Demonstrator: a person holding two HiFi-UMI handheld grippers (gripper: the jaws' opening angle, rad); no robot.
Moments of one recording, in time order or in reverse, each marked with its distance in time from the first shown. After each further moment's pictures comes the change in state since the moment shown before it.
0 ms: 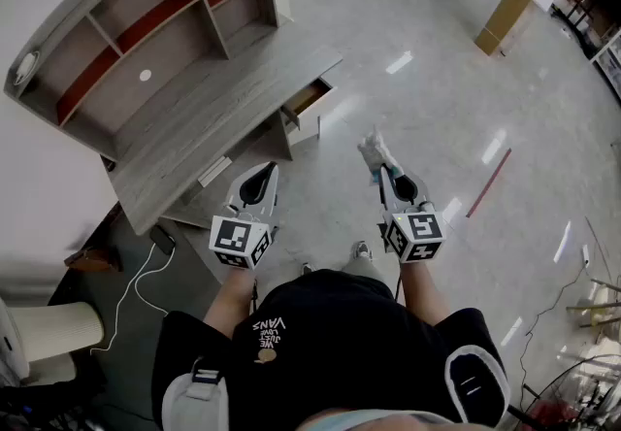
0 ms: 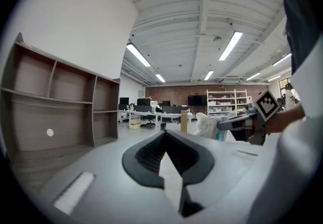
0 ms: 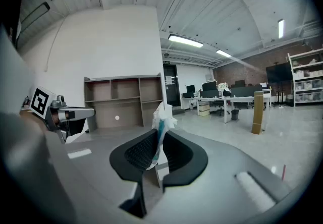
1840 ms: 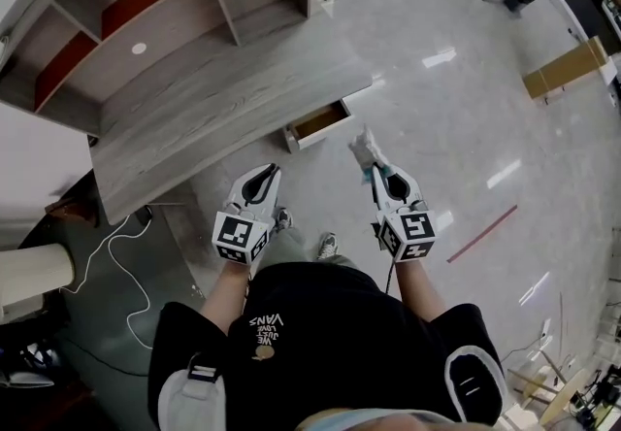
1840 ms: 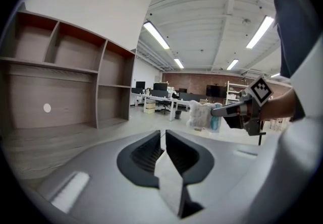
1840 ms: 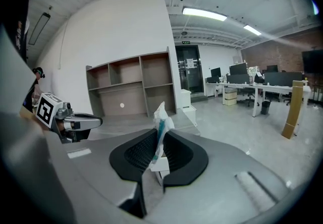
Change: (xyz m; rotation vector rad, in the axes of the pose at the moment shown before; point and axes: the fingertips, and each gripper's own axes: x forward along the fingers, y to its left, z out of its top) left arm 0.165 0.094 -0.090 -0.125 0.165 0.175; right arm 0.243 -0.069 -0.010 -0.057 0.180 0.298
